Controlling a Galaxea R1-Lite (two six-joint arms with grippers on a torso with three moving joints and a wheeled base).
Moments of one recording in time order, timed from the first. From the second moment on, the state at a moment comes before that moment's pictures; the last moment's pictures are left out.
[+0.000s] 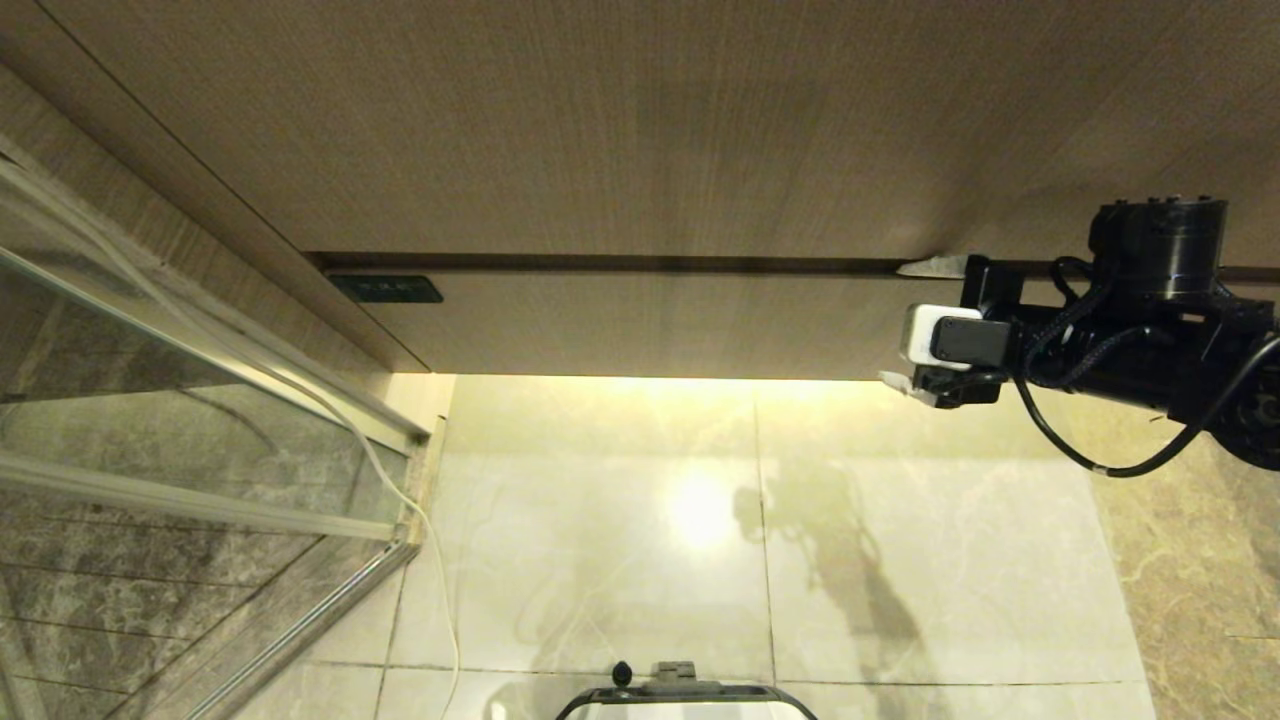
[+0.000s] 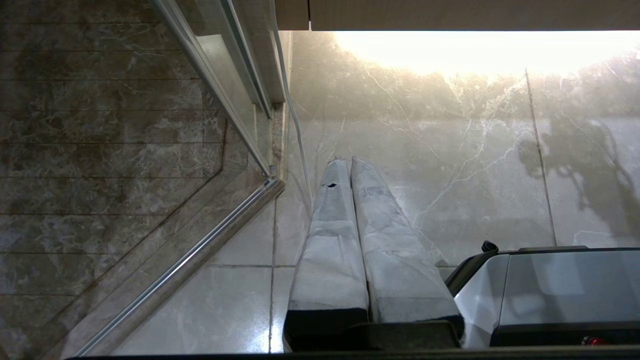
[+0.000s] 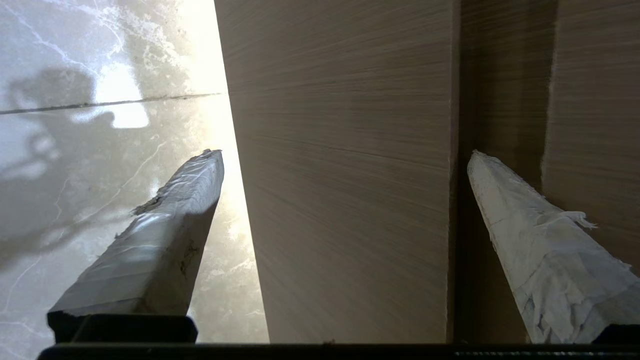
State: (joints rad) left arm 0.00 0.00 0.00 0.00 0.00 0.00; right arm 0.21 1.71 -0.99 -0.48 0.23 -1.39
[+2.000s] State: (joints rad) left arm 0.00 0.00 0.00 0.00 0.00 0.00; right arm 0.17 1.52 -0.88 0.27 -0.01 -1.02
